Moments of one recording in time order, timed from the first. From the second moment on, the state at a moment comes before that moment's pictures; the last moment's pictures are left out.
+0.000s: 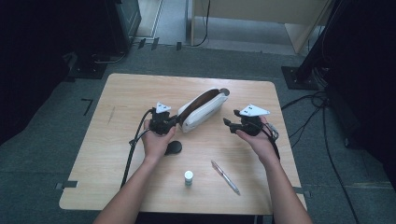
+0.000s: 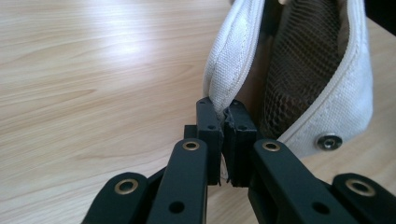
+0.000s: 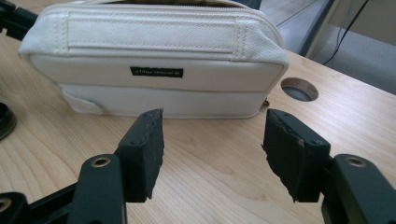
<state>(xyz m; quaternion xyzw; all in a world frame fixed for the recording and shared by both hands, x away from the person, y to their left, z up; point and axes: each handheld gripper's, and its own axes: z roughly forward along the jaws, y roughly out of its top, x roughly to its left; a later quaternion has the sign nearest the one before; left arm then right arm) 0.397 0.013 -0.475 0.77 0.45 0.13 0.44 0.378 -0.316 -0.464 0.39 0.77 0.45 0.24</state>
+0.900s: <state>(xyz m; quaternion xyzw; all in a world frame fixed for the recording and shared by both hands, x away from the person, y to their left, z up) 0.405 0.015 -0.472 0.79 0.42 0.16 0.42 0.377 -0.341 -0.479 0.35 0.79 0.44 0.23</state>
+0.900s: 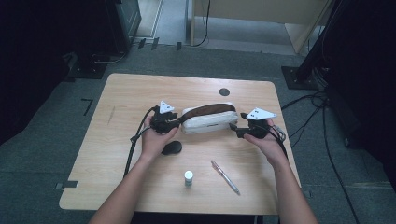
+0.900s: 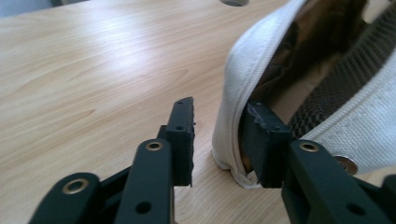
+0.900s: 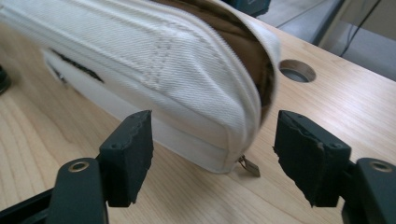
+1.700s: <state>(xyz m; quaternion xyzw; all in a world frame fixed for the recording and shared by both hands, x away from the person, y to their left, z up) 0.381 0.047 -0.470 0.75 0.46 0.15 0.46 0.318 -0.296 -0.477 0.31 0.82 0.46 0.17</state>
